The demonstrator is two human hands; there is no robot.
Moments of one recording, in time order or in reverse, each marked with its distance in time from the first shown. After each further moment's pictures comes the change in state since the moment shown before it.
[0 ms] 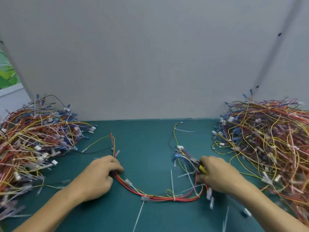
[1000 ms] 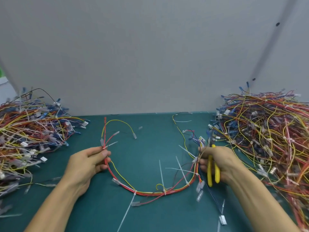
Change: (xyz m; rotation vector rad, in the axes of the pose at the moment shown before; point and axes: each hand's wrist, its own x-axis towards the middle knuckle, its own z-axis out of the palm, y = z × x) left_hand 0.016 0.008 0.015 -1.311 0.424 -0.696; right_hand 0.020 0.012 0.005 1.580 0.096 0.472
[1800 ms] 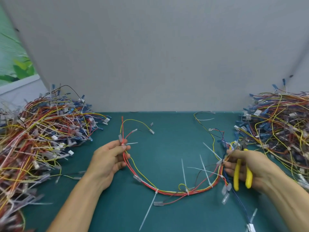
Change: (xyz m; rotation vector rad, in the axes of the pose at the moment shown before) left_hand 0.004 0.004 -0.003 -0.085 -0.028 -0.047; right_hand 0.020 0.007 -0.009 0.034 -0.048 0.018
